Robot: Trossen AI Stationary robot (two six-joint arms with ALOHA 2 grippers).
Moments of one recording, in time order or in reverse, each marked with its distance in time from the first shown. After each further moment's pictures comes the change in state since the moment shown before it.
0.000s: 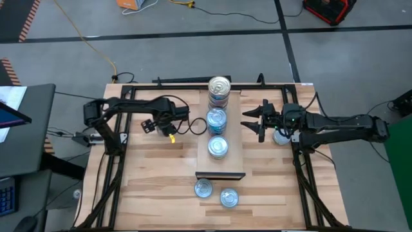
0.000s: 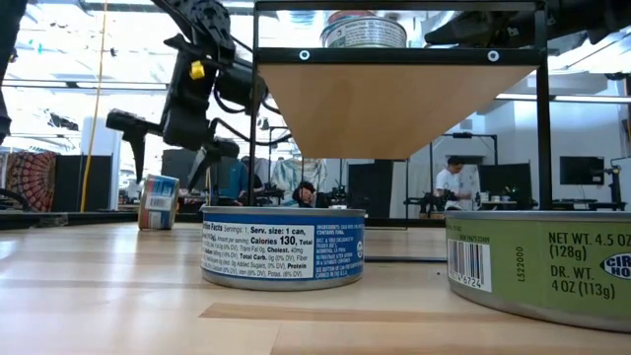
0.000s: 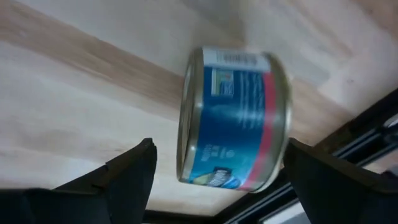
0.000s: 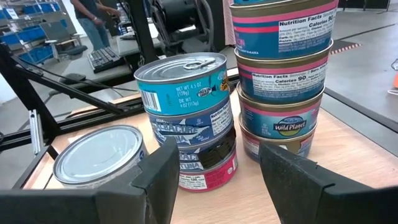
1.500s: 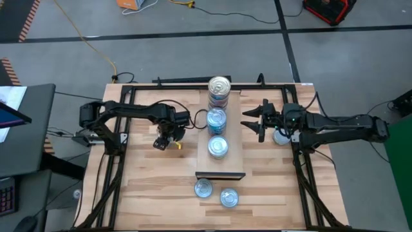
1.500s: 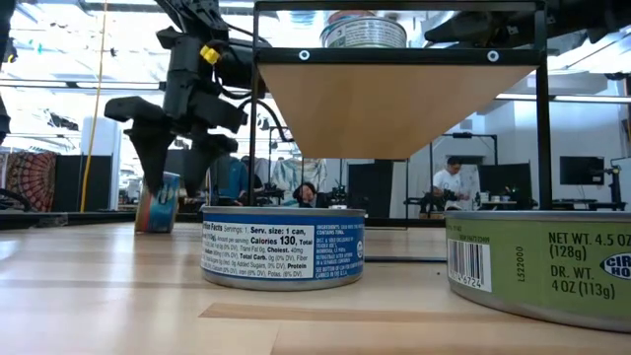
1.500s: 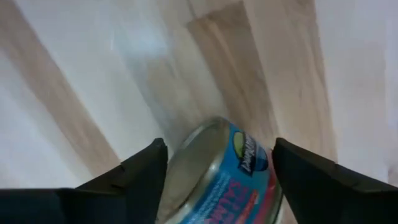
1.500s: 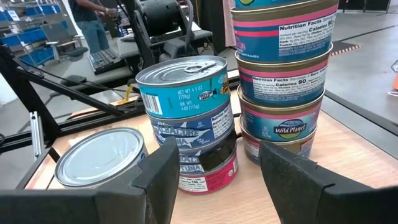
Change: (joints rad) left arm -0.087 -0.053 -0.045 0.178 0.387 -0.695; right arm 0.000 0.000 0.004 0.002 0.000 0.000
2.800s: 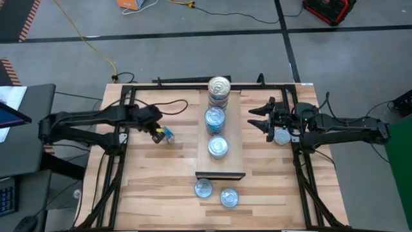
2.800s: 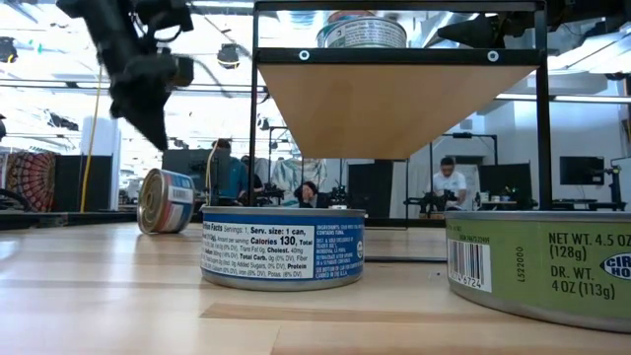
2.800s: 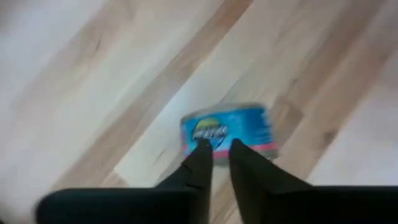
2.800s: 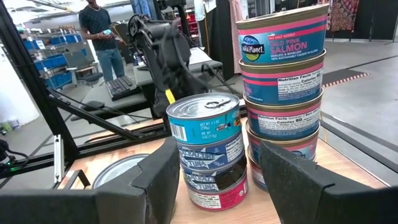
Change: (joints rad) left arm 0.030 -0.616 -0.317 0.219 -0.171 -0.995; right arm 0.024 -0.131 0.001 -0.008 0.000 -0.011
